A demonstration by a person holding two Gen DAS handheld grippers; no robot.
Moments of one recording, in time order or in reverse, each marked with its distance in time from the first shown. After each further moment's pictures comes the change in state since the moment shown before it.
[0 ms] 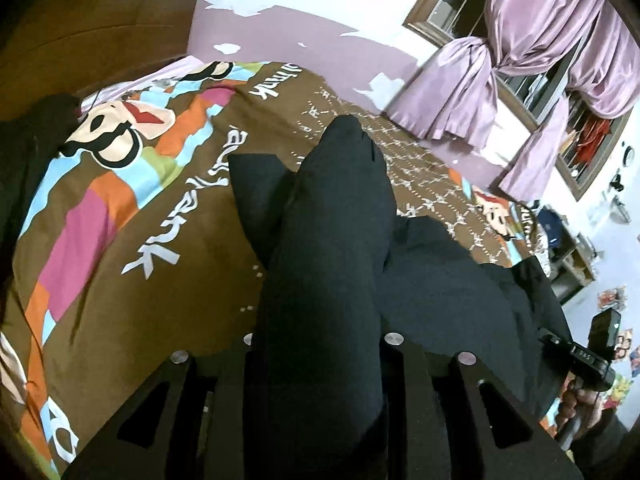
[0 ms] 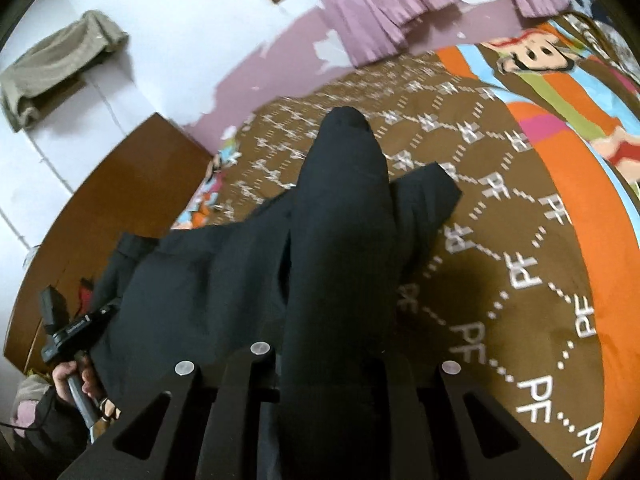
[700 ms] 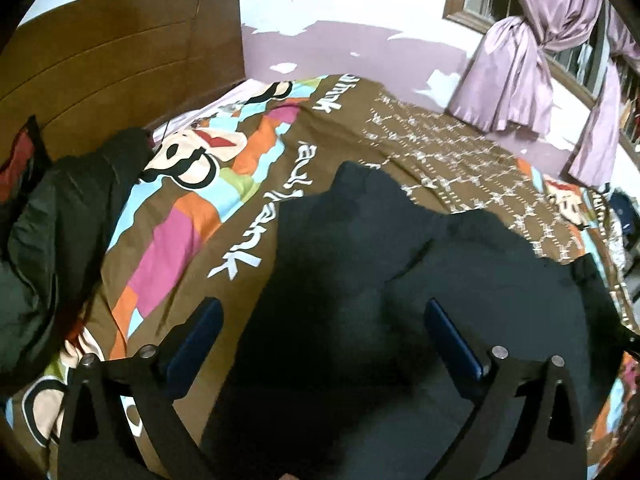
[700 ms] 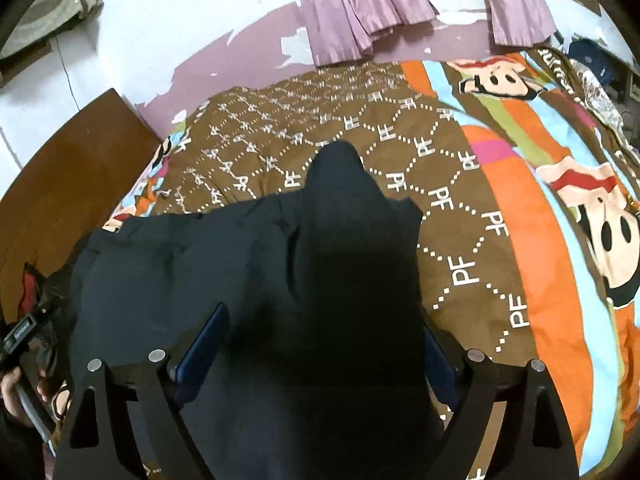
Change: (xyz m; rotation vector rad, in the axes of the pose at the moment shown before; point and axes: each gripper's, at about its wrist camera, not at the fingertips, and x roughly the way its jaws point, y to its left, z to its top) left arm -0.032 -0.017 -0.016 0.057 -0.036 0.316; right arm -0.028 0.048 0.000 -0.106 -0.016 -0.264
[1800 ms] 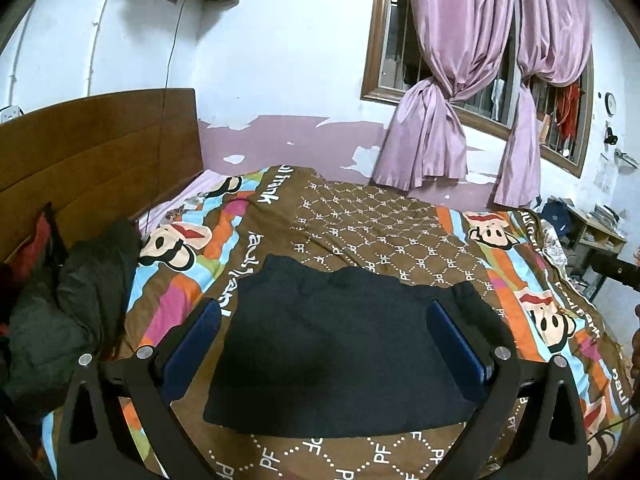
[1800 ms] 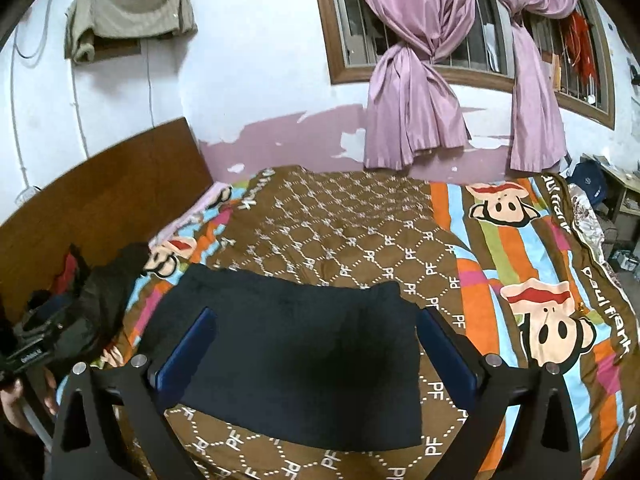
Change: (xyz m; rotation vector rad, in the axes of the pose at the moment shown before) left arm -0.198 -0.060 -0.008 0.144 -0.264 -0.147; right arm -0.209 0.111 -0.006 -0.223 -0.258 0.032
